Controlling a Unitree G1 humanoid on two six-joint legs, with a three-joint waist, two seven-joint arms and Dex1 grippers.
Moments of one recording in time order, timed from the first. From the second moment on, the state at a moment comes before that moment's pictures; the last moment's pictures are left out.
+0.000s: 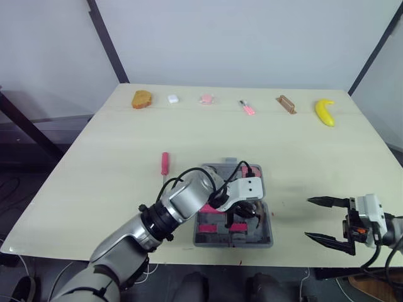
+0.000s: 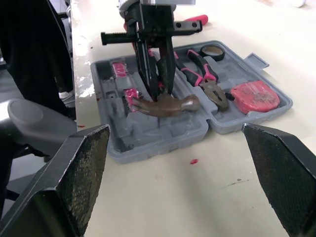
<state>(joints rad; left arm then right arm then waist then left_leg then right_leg) -0.77 0.40 -0.74 -0.05 -0.01 0.81 -1.09 0.12 -0.74 -0.21 -0.07 0.53 -0.07 1.35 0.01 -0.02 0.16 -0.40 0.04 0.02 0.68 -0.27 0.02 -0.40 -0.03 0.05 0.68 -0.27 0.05</state>
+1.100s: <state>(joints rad) -0.86 0.30 -0.82 0.08 0.04 0.87 -1.13 0.15 -0.72 -0.19 -0.11 0.51 -0.09 1.29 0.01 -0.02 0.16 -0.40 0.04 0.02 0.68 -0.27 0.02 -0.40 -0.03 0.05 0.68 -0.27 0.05</state>
